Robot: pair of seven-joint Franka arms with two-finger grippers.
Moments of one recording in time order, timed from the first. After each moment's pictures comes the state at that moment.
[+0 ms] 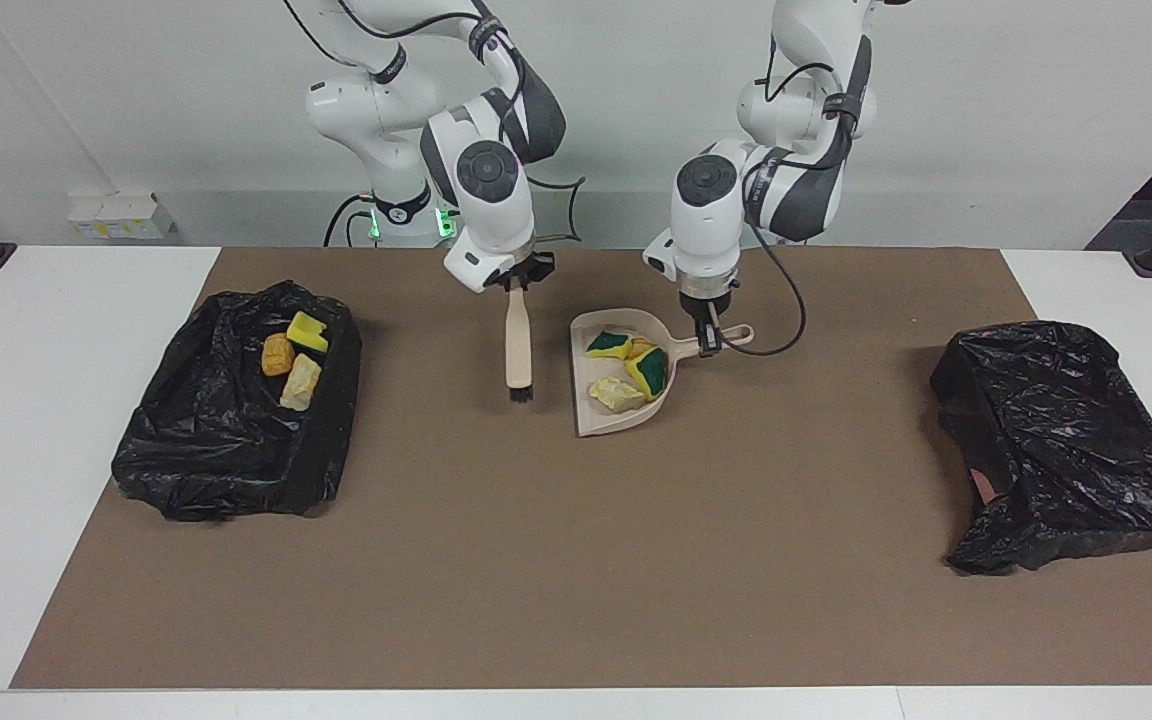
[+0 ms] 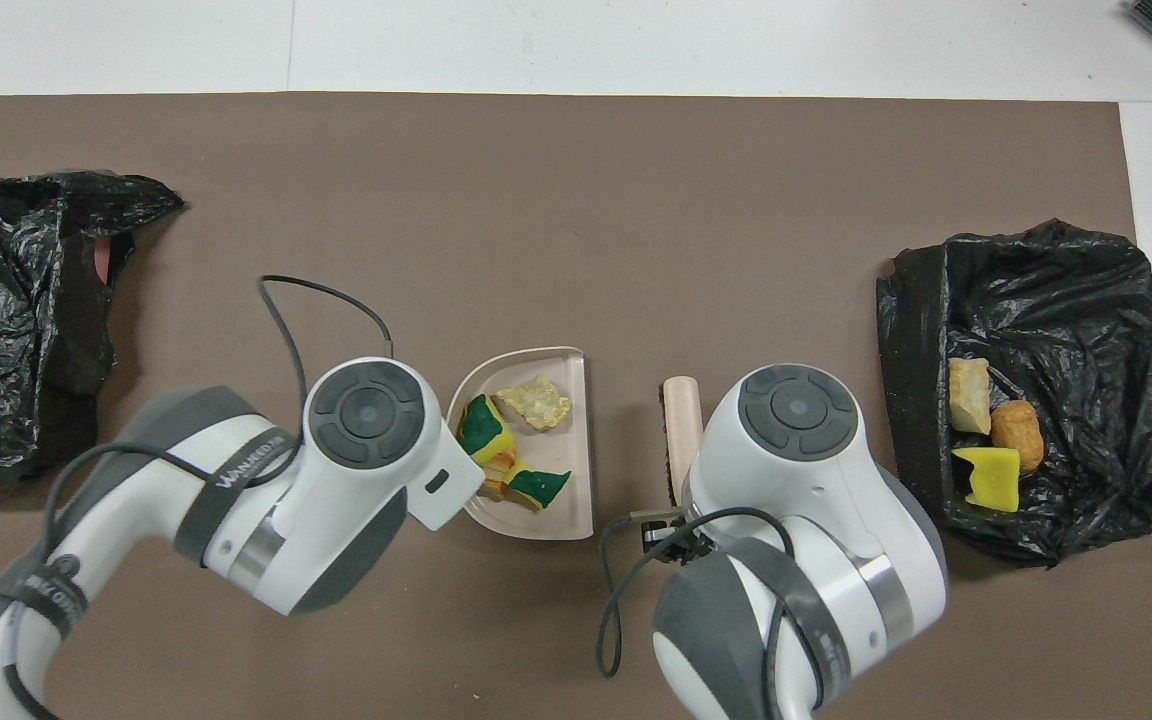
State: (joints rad) left arm -0.18 0.03 -0.36 -2.11 0.18 2.05 0.98; right arm 0.29 -0.04 0.25 -2.10 0.19 1.75 0.44
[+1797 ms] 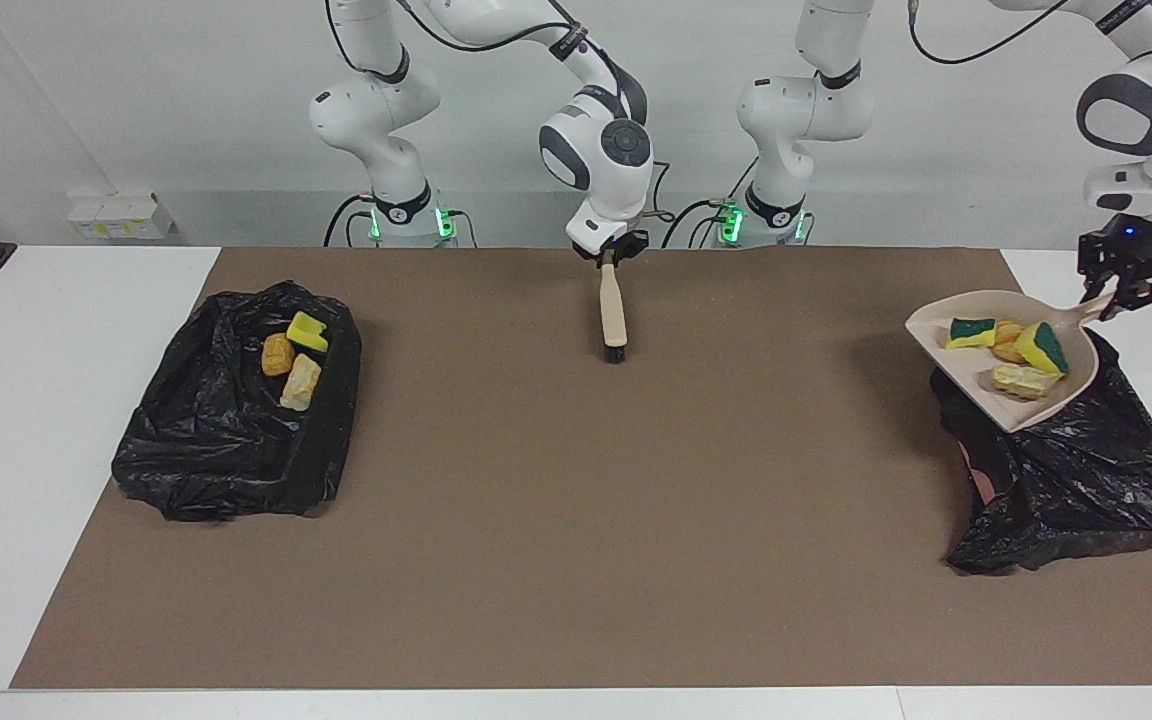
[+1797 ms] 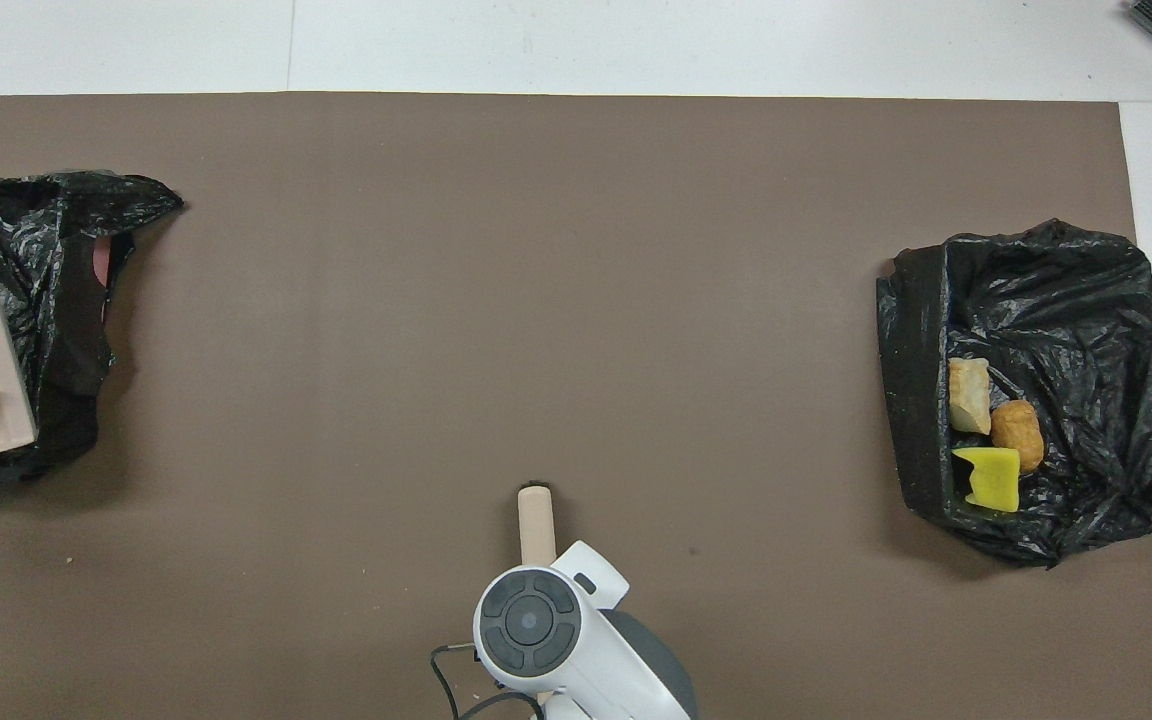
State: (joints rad) left arm -0.10 0.19 0.65 -1.69 0.23 2.16 1.86; right arm 0.65 0.13 0.25 -2.17 0.22 2.10 0.76
